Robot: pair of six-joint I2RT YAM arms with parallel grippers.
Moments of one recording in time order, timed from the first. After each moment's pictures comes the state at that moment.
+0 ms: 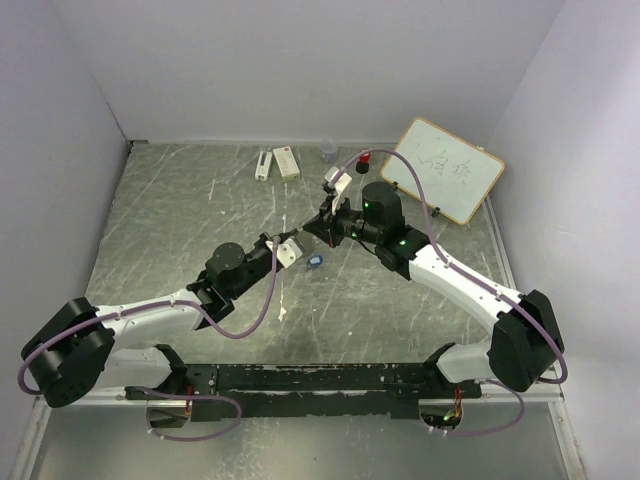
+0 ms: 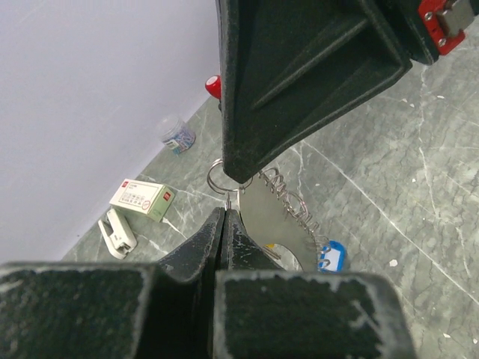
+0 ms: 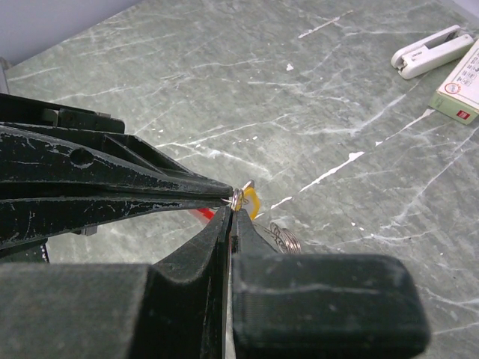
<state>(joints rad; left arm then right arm) -0.84 1.23 0.48 0.77 -0.04 0.50 0.64 1.34 0.95 0.10 -0.45 0.00</state>
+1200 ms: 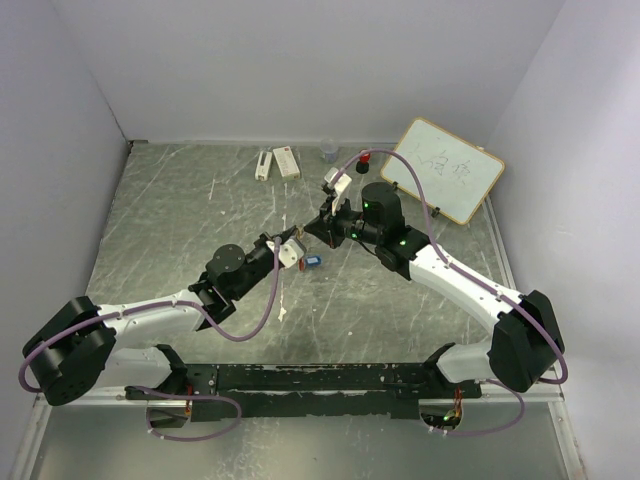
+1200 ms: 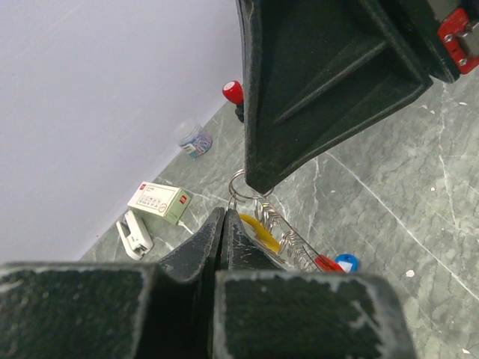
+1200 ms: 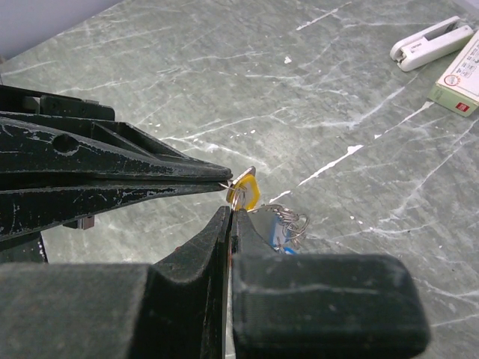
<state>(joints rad) -0.86 1.24 0.48 0.81 -0.10 0.53 0.64 1.33 0.95 0.08 -0.44 -0.01</state>
